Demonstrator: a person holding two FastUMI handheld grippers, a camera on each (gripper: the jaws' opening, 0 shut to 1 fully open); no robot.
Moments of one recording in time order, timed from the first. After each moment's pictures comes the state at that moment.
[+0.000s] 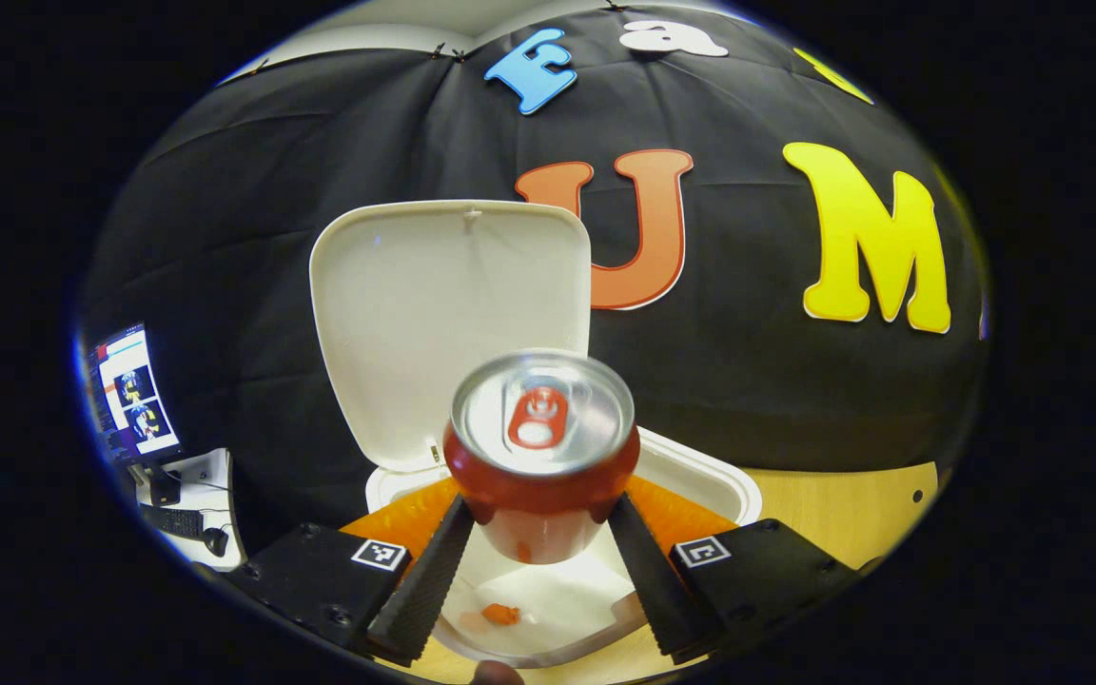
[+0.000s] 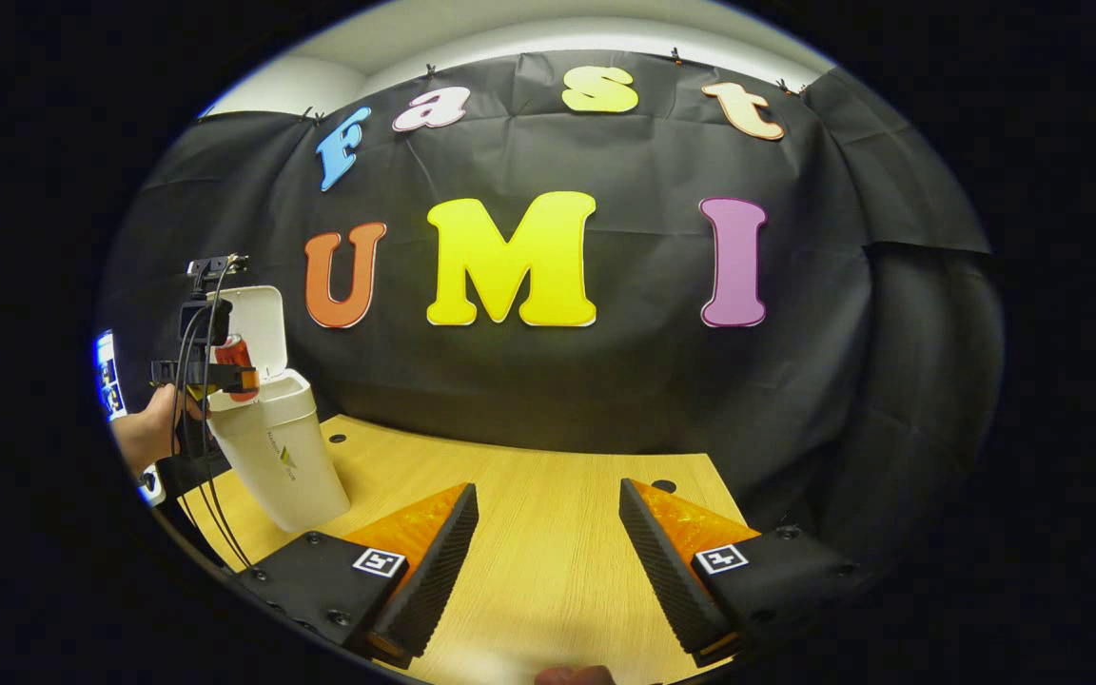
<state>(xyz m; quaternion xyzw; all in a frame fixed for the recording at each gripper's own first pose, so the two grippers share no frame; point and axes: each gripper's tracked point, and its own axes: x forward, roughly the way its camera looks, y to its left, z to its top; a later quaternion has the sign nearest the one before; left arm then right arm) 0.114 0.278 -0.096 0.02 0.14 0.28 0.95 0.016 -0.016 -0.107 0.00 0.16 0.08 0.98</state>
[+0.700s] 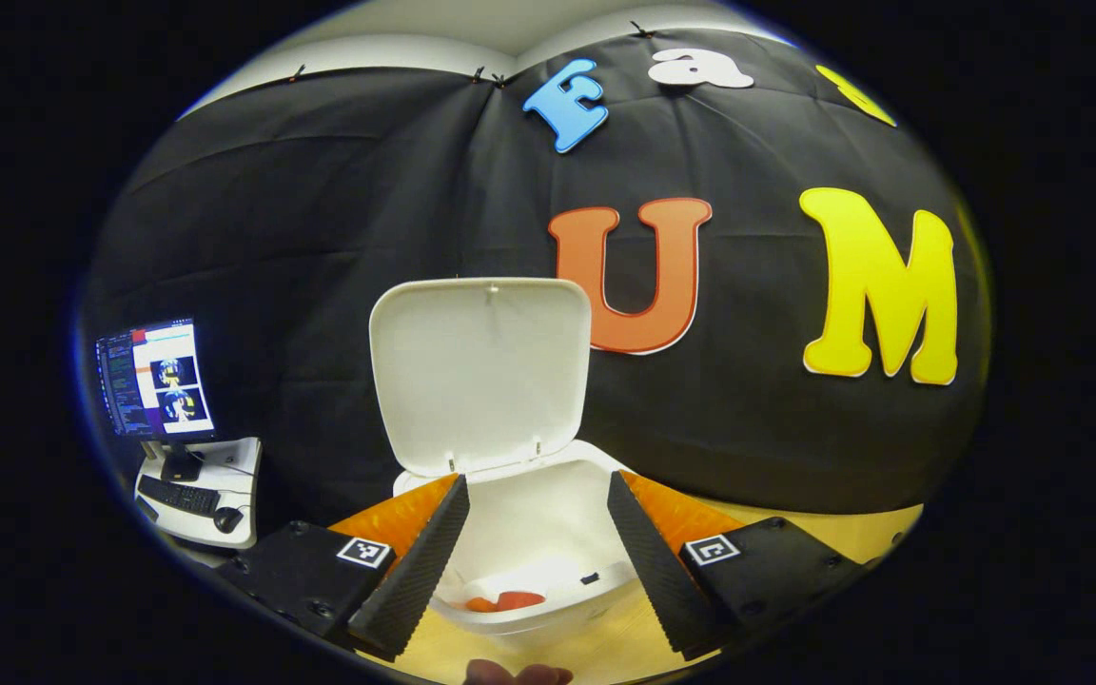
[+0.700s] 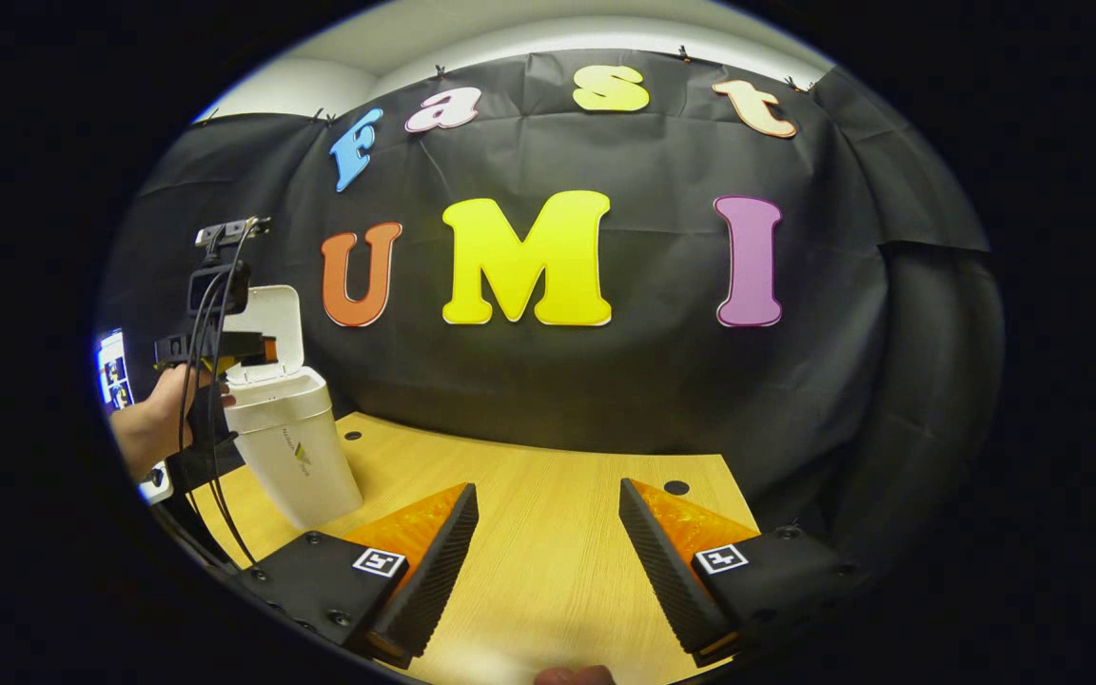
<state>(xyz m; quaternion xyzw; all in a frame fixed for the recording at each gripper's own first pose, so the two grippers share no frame) 0.104 0.234 -0.029 0.01 0.08 0.35 0.93 0.015 -0.020 -0.103 0.00 0.16 0.11 0.98</state>
